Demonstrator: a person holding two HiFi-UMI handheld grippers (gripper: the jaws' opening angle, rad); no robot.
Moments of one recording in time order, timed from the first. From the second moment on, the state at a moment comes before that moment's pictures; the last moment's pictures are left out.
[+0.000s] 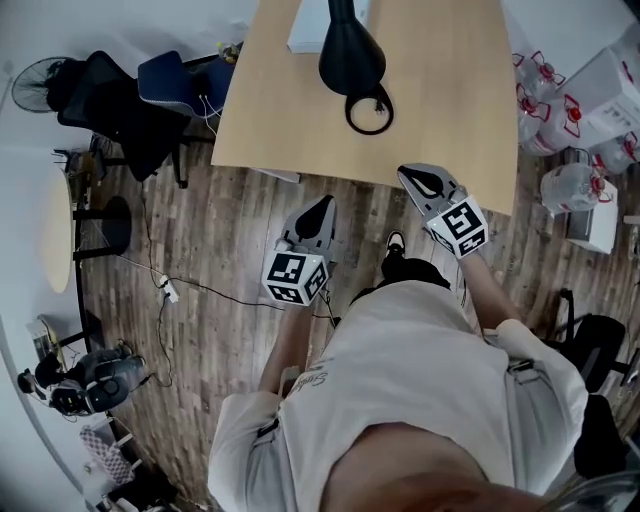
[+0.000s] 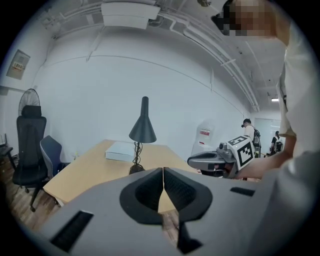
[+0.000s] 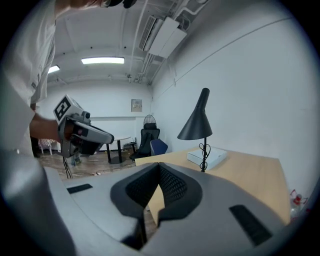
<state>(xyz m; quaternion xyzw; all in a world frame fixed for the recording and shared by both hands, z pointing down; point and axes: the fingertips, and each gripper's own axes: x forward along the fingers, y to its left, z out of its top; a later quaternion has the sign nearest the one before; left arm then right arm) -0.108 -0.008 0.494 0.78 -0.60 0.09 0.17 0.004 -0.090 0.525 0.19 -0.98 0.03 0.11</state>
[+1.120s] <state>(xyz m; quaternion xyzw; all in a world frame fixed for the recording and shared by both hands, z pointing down) -0.181 -0.119 0.474 0.88 -0.45 0.08 0.15 -0.023 -0.148 0.561 0.37 -0.91 0.11 0.17</state>
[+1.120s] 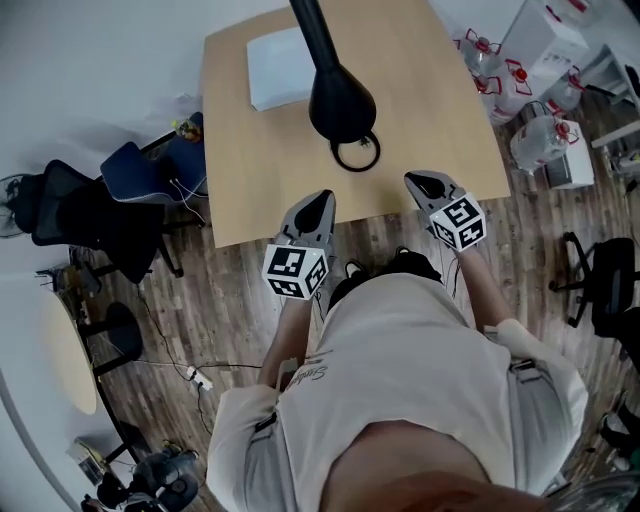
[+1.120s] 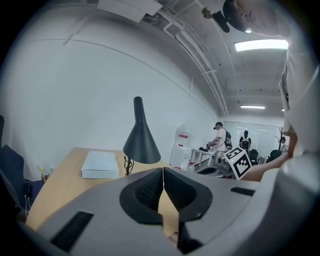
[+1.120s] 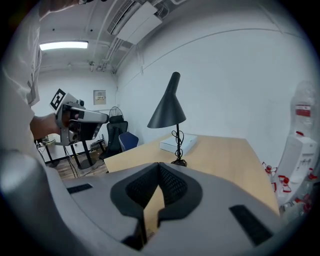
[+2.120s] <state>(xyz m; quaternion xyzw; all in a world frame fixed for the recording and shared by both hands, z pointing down) -0.131 -0.193 0.518 0.86 -0.47 0.12 0.17 -0.038 -0.218 0.658 0.27 -0.93 0.14 0.22</state>
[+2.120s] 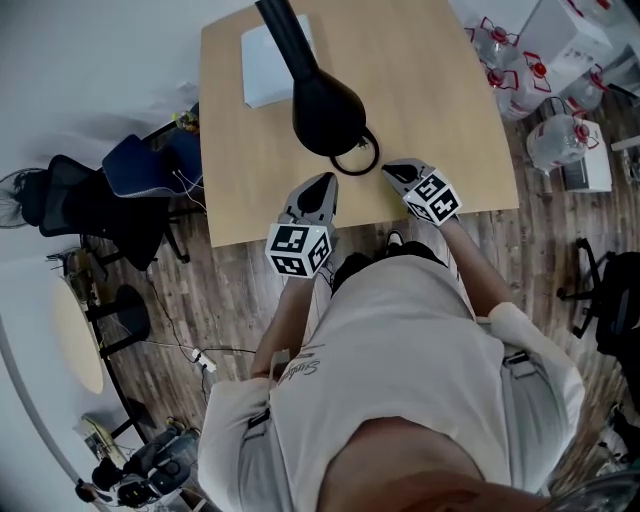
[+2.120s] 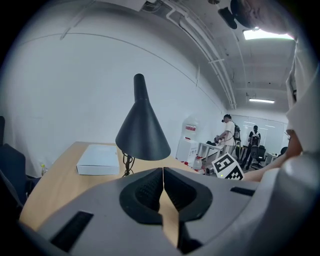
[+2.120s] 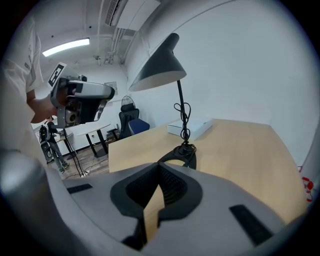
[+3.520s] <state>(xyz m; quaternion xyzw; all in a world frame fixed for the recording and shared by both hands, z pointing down) -0.122 -0.242 0.554 0.84 -0.50 0.10 0.21 -0.068 -0.263 0.778 0.19 -0.89 0.23 0.35</state>
